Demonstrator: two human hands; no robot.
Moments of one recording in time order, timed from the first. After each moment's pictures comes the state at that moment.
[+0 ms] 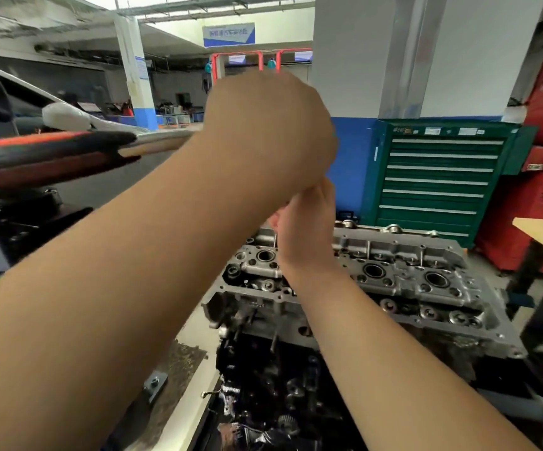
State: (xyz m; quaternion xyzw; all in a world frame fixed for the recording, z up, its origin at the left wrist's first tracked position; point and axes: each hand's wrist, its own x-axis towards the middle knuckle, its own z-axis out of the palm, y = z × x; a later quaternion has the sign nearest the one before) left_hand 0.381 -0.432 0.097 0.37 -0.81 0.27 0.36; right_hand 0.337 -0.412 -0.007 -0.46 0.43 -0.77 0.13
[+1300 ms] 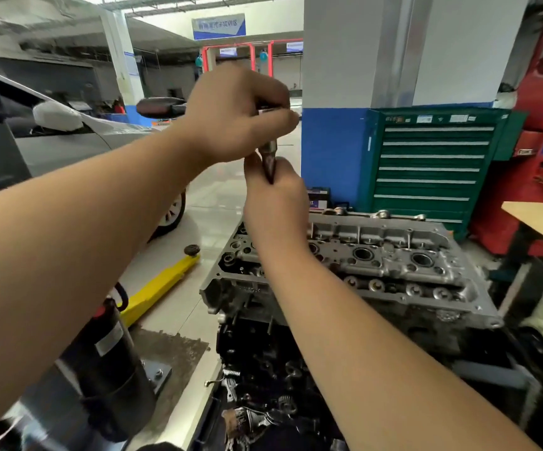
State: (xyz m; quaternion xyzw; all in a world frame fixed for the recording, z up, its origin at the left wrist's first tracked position) left_hand 0.410 -0.472 0.097 0.09 -0.90 0.05 0.42; right_hand 0.353 -0.420 -0.015 -0.39 0.57 -0.72 0.06
